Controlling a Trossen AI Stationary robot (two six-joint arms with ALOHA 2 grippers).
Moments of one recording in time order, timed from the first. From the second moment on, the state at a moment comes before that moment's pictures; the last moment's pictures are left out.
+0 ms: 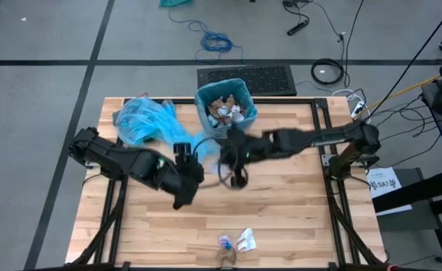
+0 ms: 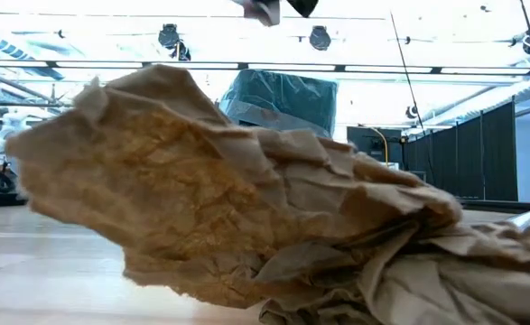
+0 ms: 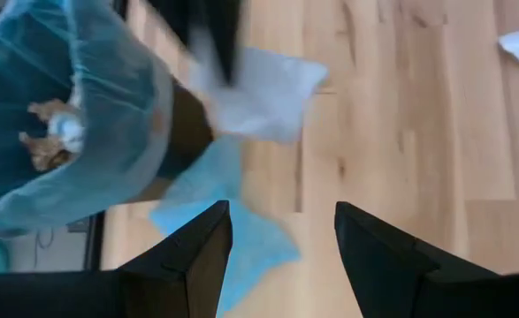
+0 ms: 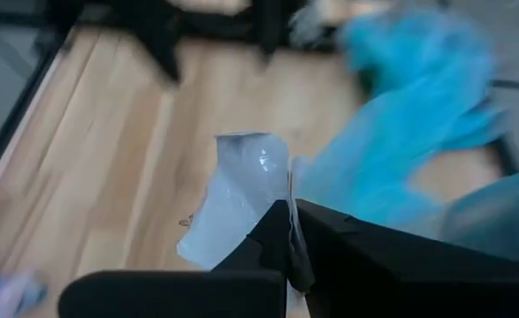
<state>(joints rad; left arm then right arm) -0.41 1.62 1.80 -1.33 -0.52 -0.21 0.10 1.67 1.63 -0.64 0.11 -0.01</state>
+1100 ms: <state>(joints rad) -0.26 0.91 0.84 -0.54 -0.26 -0.17 -0.45 1.69 1.72 -0.69 0.10 0.34</state>
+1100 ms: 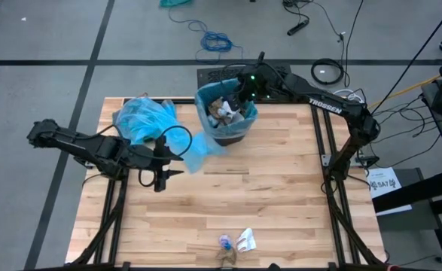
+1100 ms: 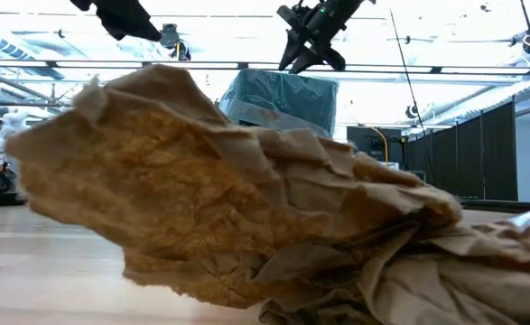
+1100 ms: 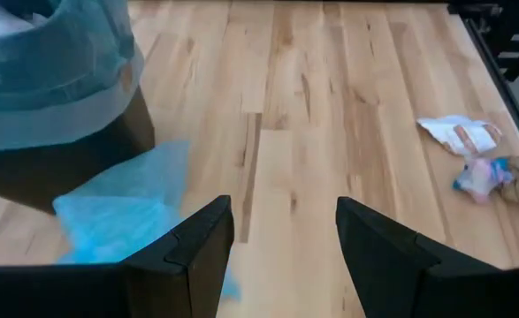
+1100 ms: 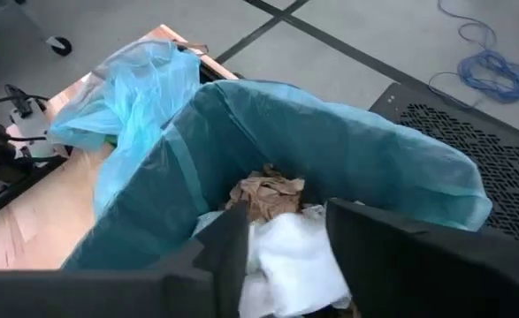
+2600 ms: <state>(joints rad) -0.34 1.07 0.84 -0.11 -0.24 -0.46 0.63 1.44 1.13 -0.65 0.30 1.05</state>
